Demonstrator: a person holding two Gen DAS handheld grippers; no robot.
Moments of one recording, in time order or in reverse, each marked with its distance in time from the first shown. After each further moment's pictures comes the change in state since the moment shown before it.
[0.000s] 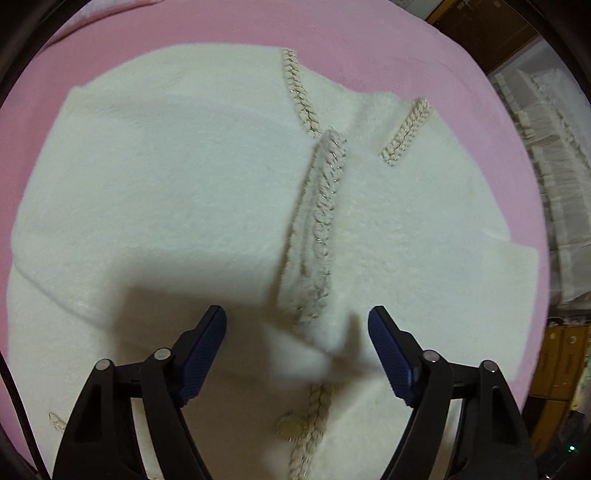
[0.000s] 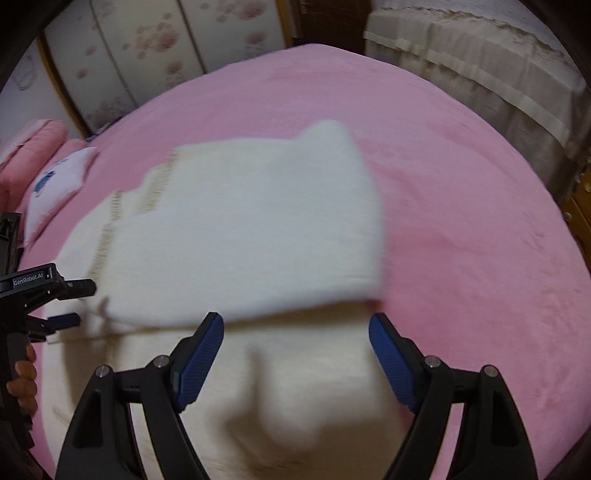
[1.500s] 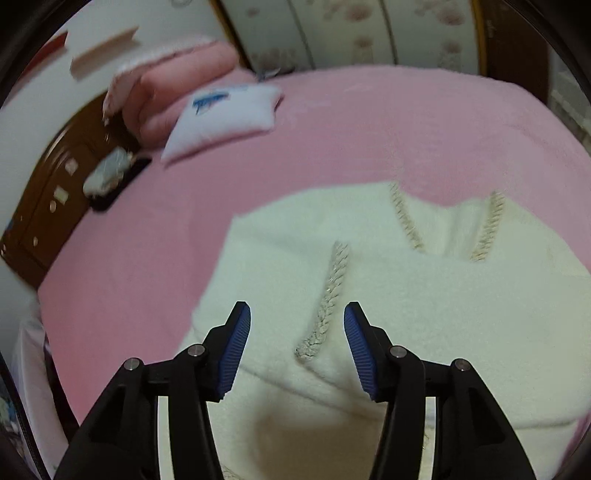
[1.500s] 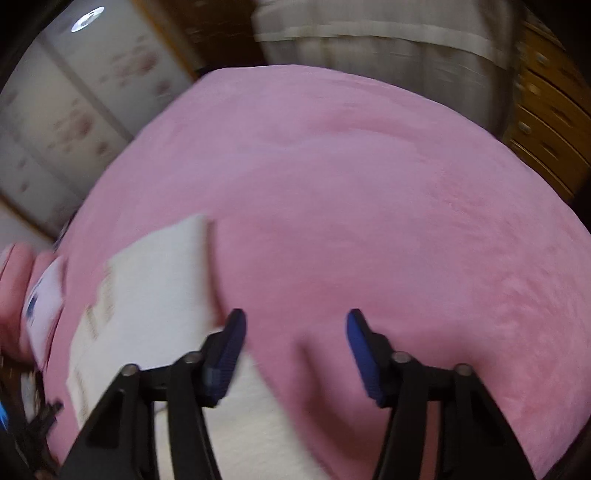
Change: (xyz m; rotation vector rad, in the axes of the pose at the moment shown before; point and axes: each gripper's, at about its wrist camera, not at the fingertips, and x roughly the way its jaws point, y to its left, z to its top) left arm -0.103 -0.054 -0.024 0.068 -0.450 0.528; right arm -0.010 -0.092 0.041 0.334 -0.038 0.071
